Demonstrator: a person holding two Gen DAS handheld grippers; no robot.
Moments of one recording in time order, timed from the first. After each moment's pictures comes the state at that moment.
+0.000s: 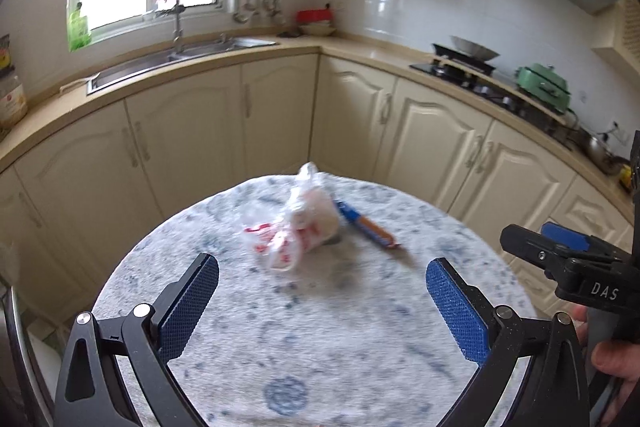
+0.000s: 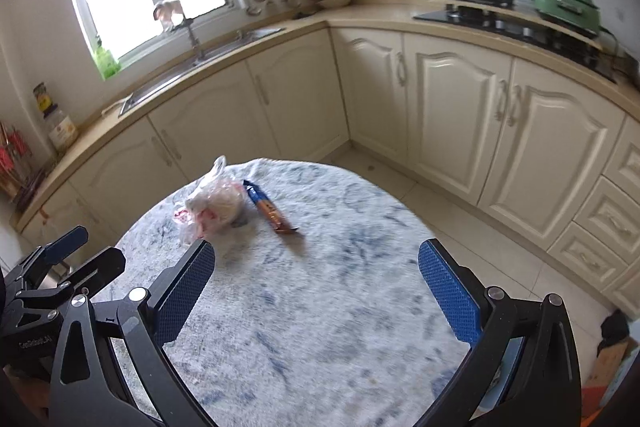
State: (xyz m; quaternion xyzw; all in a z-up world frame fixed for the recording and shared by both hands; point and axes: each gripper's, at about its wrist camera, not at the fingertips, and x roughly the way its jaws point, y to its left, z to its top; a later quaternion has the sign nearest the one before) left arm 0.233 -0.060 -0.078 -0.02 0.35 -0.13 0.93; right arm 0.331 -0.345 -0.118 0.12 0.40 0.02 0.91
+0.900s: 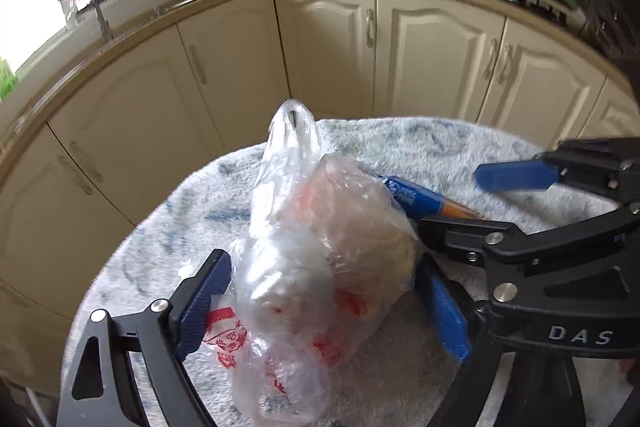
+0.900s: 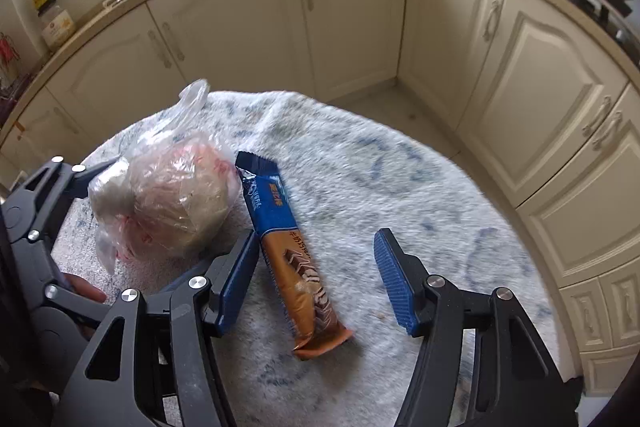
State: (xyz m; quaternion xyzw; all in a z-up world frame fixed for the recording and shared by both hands) left arm 0.465 -0.127 -0.203 0.10 0.43 -0.19 0.88; right arm 0.508 -0.274 -0.246 0.02 0.53 0.11 0.84
